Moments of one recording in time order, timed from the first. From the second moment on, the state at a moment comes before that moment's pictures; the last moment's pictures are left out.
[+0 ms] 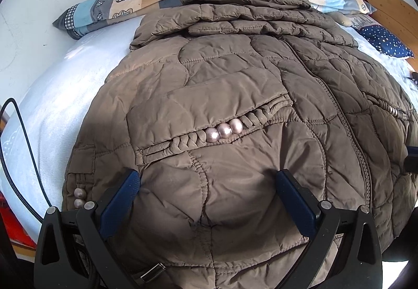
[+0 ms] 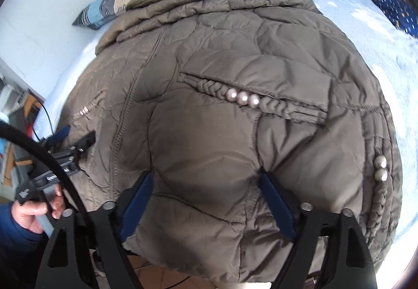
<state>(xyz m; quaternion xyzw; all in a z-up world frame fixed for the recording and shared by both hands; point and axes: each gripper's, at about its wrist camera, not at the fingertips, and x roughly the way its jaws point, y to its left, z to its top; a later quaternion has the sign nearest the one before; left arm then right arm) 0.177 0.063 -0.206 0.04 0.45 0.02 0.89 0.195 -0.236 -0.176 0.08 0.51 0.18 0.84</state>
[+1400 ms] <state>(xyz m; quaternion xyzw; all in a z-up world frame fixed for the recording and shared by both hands) 0.141 0.222 -0.186 -0.20 0.58 0.05 0.79 0.154 -0.375 -0.190 0.27 0.53 0.03 0.80</state>
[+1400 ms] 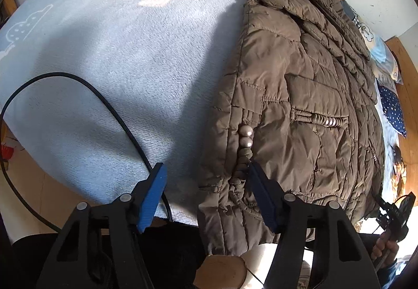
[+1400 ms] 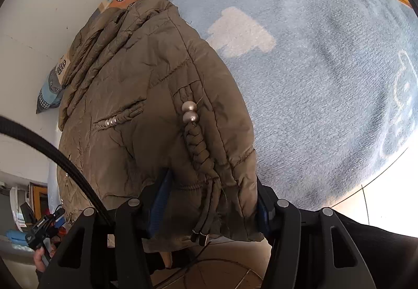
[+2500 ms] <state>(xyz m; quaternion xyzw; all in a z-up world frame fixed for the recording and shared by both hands) 0.123 0.165 -0.219 -0.13 0.58 0.06 0.80 0.166 -0.365 -0.199 0.25 0.54 0.02 0.80</state>
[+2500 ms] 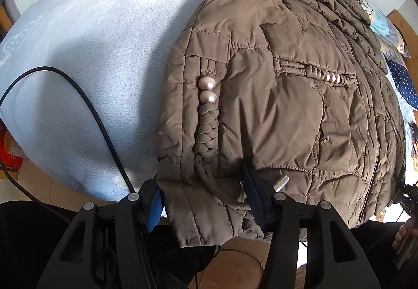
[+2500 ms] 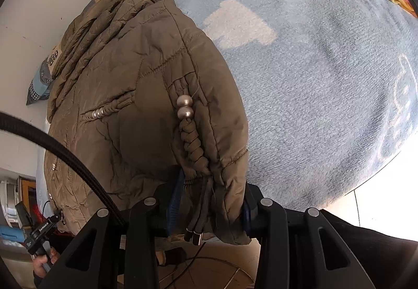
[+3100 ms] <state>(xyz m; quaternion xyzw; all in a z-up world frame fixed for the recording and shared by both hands) 0.124 0.170 -0.227 -0.10 0.57 0.07 0.81 0.169 -0.360 -0.199 0.25 0.54 0.03 0.80</state>
